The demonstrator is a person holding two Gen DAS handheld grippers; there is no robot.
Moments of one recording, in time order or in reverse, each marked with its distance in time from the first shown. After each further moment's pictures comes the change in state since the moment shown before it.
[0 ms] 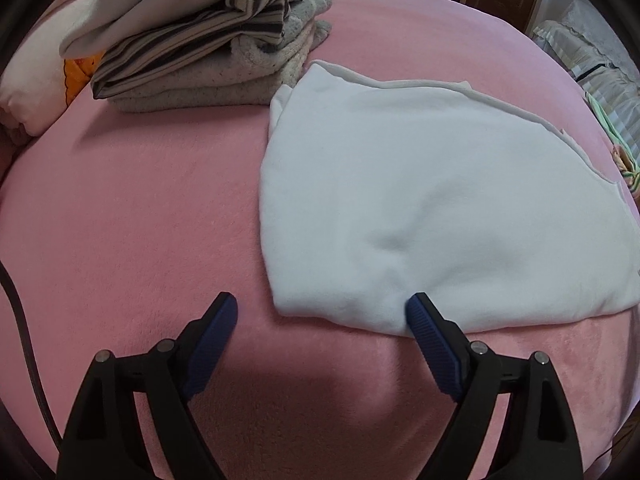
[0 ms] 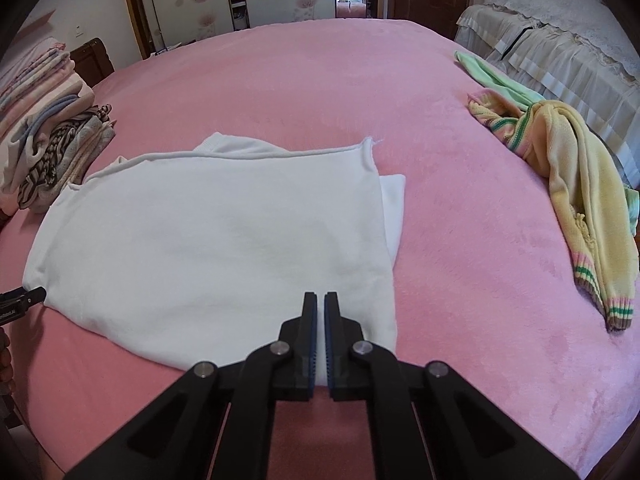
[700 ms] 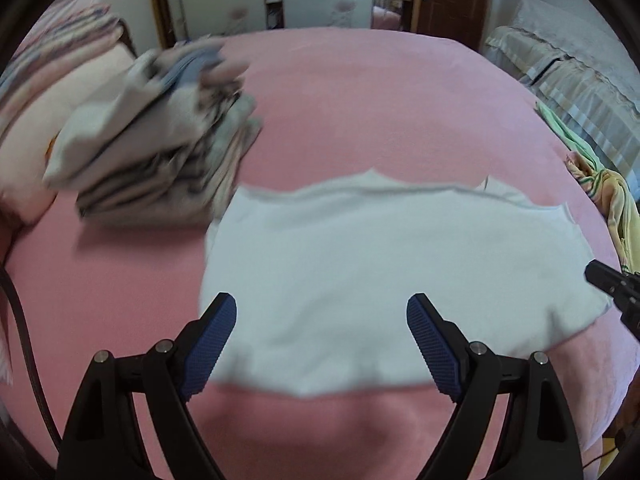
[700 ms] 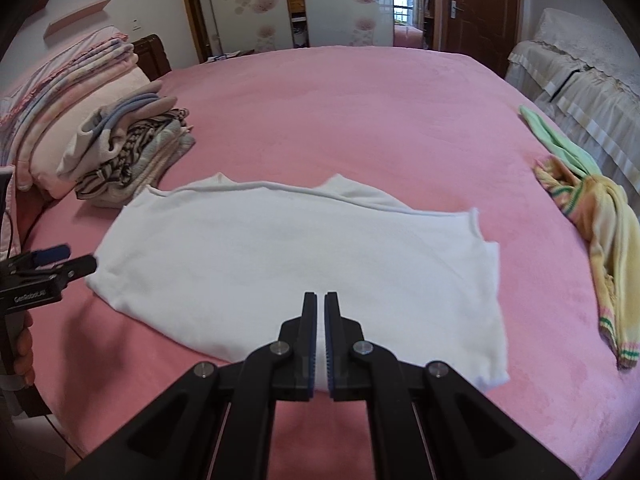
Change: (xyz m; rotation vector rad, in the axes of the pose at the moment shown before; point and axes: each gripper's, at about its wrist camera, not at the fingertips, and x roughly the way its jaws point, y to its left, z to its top) left arm -0.075 -0.082 0.064 0.168 -0.171 -0.024; right arm -0.033 0.099 0.033 -0.114 -0.065 0.154
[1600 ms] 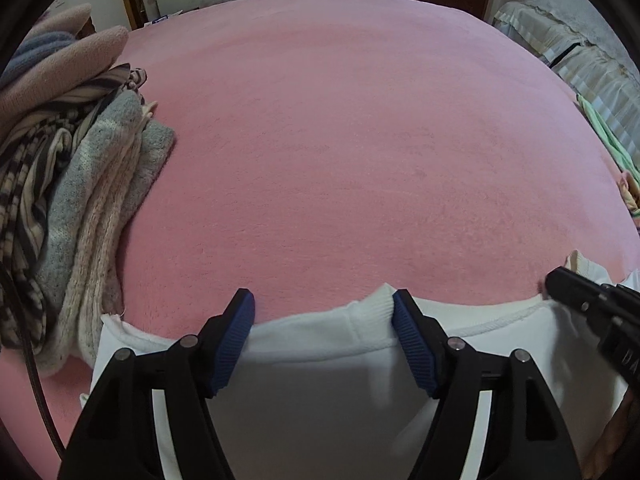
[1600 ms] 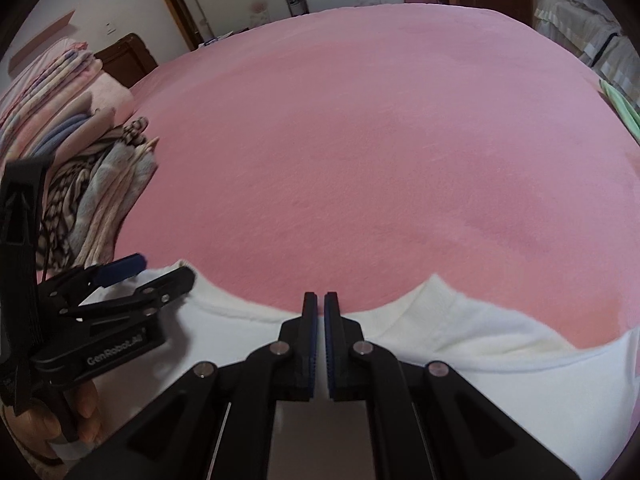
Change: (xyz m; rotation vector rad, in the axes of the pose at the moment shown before) left arm 0.172 -0.020 0.101 -0.006 0.107 -0.035; right arm 0.181 -0.005 0.103 0.124 0.110 0.094
